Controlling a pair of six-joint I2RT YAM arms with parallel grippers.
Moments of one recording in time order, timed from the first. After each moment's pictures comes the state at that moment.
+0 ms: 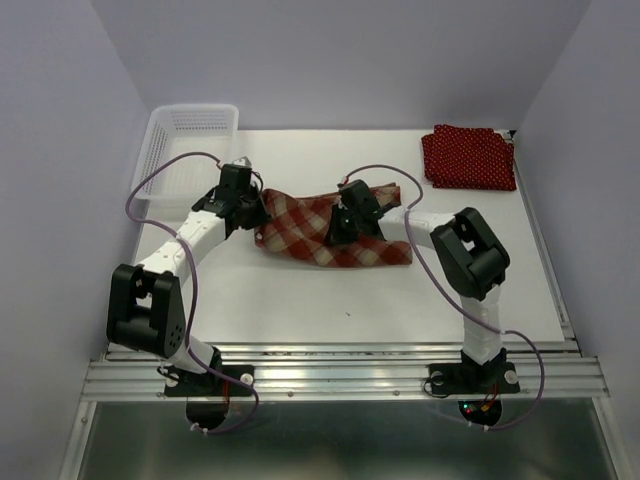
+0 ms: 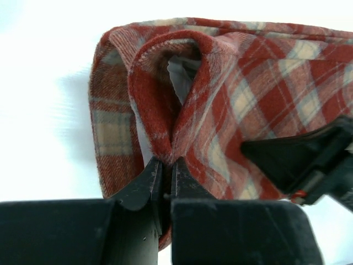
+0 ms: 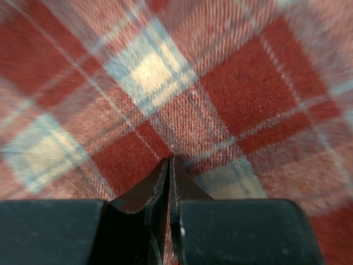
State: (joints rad) left arm -0.27 1.49 1.05 -0.38 0.03 -0.57; right arm 0.61 2.02 1.31 -0.12 -0.22 0.63
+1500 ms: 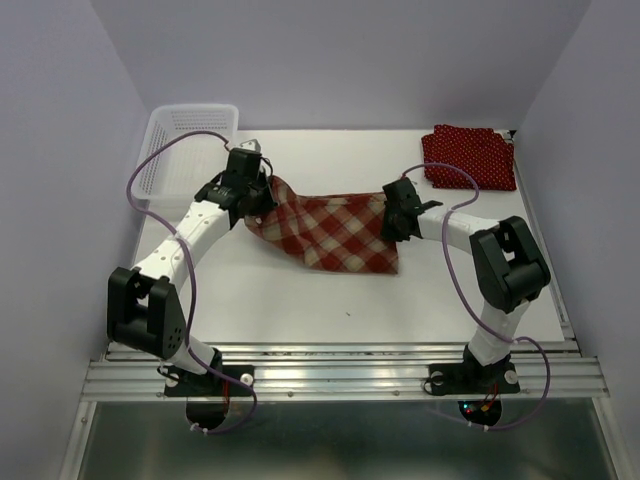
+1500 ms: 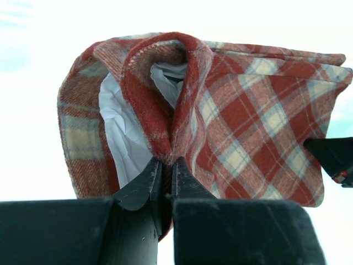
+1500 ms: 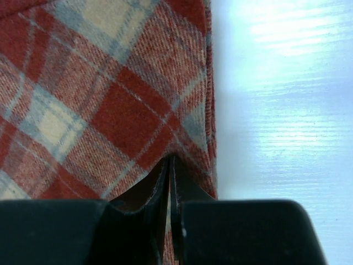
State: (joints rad) left arm -0.34 1.49 1.22 -0.50 -0.05 -0.52; right arm 0.43 1.83 1.12 -0.28 0.16 0.59
